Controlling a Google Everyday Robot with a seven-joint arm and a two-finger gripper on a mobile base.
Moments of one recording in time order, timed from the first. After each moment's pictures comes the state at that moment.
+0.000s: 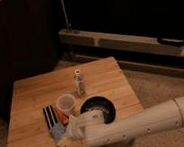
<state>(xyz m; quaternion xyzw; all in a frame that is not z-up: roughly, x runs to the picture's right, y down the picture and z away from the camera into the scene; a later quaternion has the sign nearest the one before) -0.170 0.241 0.724 -0.22 -0.26 0.30 0.89</state>
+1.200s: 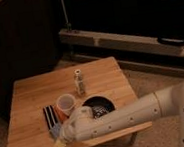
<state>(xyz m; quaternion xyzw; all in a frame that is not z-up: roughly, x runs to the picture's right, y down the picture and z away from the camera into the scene) -0.206 0.276 0.745 -0.31 -0.23 0.29 0.88</state>
